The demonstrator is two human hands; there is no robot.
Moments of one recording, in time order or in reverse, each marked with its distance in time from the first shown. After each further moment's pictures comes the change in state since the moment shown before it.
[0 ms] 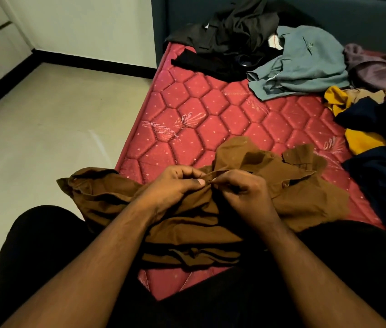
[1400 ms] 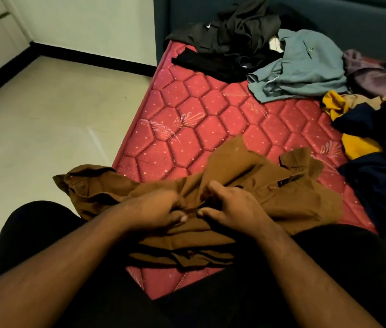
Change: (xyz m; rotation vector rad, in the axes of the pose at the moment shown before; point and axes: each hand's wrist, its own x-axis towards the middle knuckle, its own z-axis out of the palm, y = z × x) left_hand -0.021 0.001 -0.030 1.261 -0.347 0.055; right_hand -0.008 -0.009 0.001 -0.378 -0.534 0.146
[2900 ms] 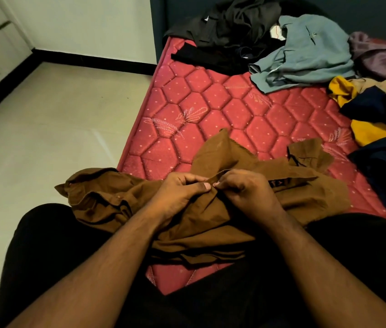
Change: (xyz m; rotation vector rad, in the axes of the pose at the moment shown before) left_hand 0.033 0.014 0.033 -1.274 0.426 -0.088; right_hand 0.008 0.014 0.004 0.234 0.322 -0.111
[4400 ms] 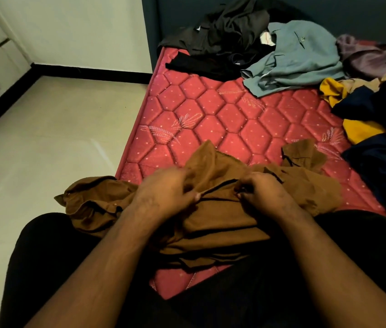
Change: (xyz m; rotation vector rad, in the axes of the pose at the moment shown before) left_hand -0.021 0.053 -0.008 1.371 0.000 0.245; right_hand -0.005 0.024 -0.028 -0.249 -0.288 0.455
